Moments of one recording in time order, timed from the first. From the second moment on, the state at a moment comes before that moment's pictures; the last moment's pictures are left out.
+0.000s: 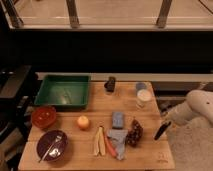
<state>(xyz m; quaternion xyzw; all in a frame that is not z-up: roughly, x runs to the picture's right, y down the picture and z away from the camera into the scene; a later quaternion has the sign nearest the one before) 0.359 0.202 0.772 -0.23 -0.21 -0.29 0.90</state>
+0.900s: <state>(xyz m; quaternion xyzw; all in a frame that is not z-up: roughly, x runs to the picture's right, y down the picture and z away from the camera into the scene) 0.348 0.155 0.764 -0.19 -0.12 -0.40 0.89</state>
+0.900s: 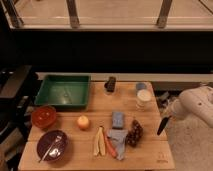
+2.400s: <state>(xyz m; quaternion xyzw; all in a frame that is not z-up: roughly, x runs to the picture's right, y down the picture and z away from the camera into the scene) 0.266 0.114 0.781 -0.10 -0.19 -0.52 0.83</state>
